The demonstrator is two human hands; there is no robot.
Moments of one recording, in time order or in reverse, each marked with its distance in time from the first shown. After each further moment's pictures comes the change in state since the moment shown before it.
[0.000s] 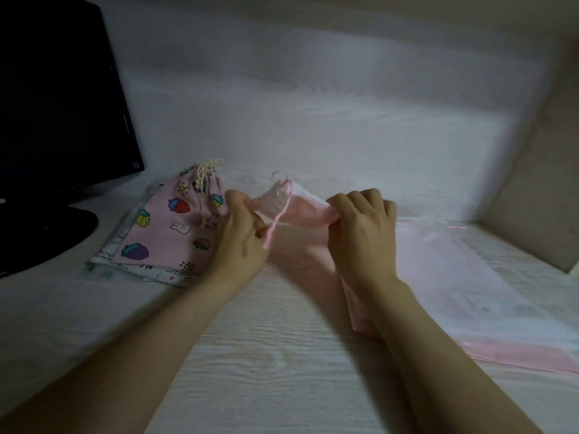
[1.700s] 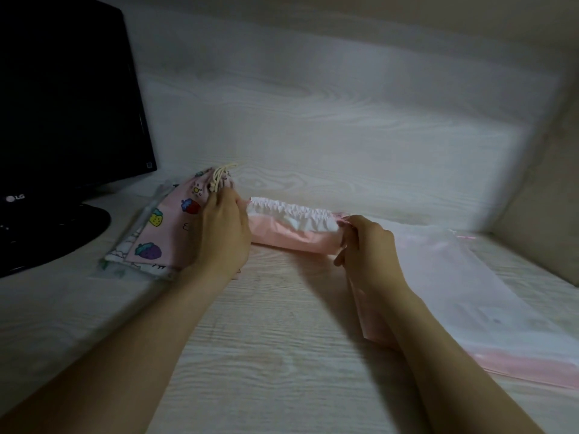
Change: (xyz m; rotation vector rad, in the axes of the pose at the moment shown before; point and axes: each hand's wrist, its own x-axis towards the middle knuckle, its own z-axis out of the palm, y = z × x) left_hand 0.018 -0.014 -0.032 0.375 0.198 -0.014; right_hand -0.008 0.012 0.017 0.419 -0.371 0.376
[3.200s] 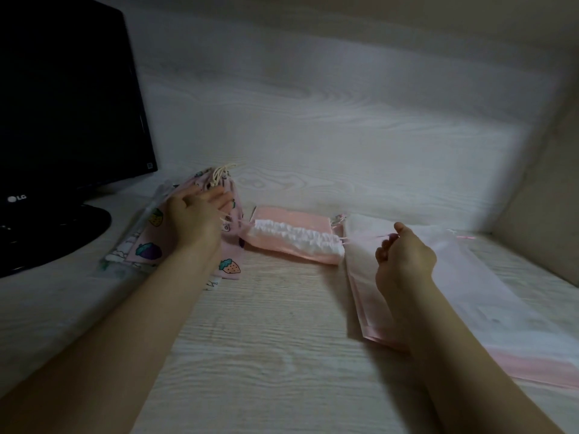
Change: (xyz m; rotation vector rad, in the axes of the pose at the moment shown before) left_hand 0.026 0.002 -0.012 -1.163 0.286 -0.744; right_hand 0.012 0.004 -0.020 1.142 0.551 0.959
